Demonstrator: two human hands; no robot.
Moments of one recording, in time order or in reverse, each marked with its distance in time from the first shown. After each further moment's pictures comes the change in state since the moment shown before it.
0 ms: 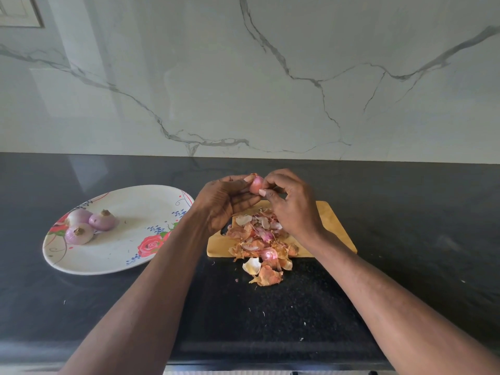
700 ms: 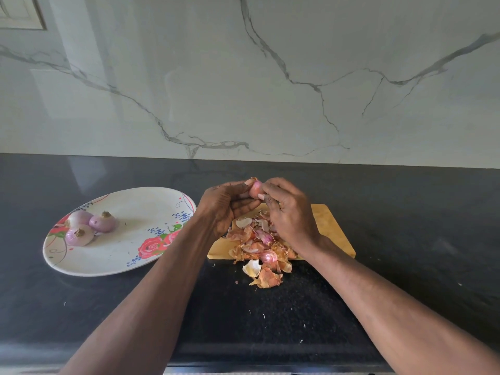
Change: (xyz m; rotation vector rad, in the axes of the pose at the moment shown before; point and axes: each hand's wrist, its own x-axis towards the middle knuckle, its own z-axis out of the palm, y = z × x) left_hand -0.001 -0.007 0.005 -0.009 0.104 0.013; right_hand -0.010 0.001 0.006 -0.120 0.024 -0.155
